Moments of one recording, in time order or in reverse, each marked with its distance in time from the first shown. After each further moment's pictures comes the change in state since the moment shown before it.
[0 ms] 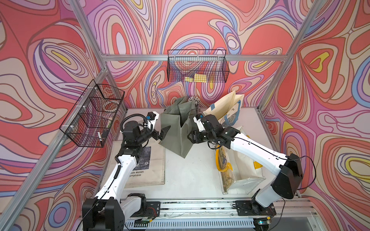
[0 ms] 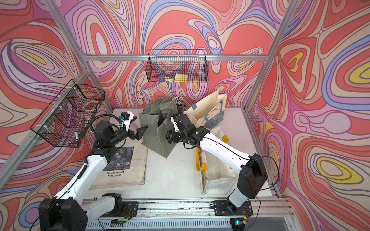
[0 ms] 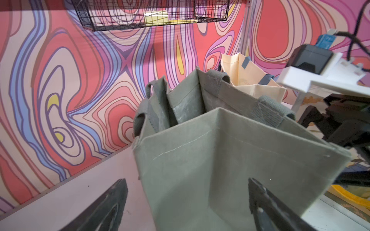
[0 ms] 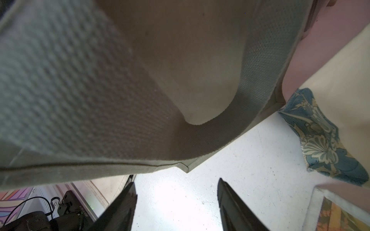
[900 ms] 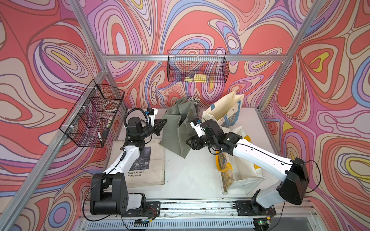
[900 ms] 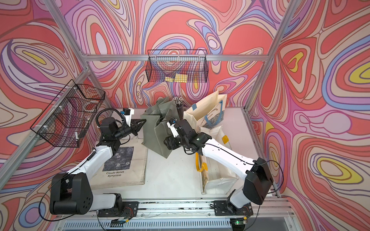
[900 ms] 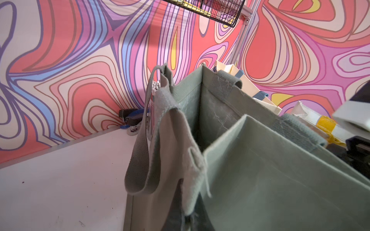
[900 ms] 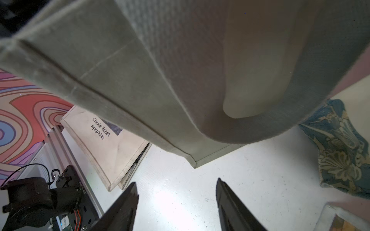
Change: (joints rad) left arm 0.020 0.207 0.020 0.200 0.149 -0.287; right arm 0.051 -0.079 -0.111 0.083 -0.015 -0.112
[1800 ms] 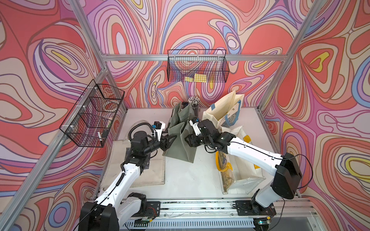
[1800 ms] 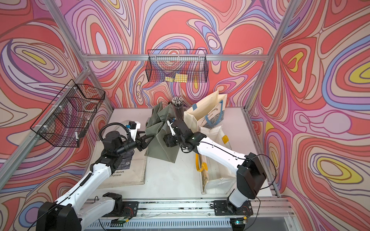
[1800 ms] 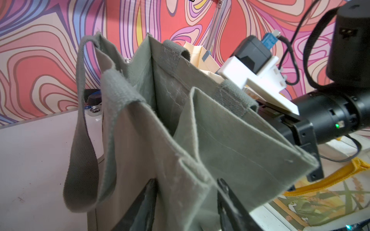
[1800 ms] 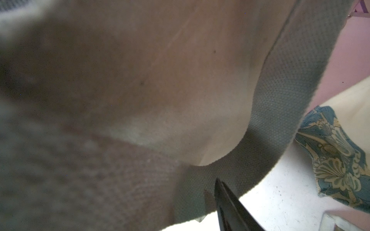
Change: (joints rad) left arm -0.177 -0.315 -0.225 -0.106 -0.084 -0.029; right arm 0.000 0.090 0.018 0.075 0.076 0.050
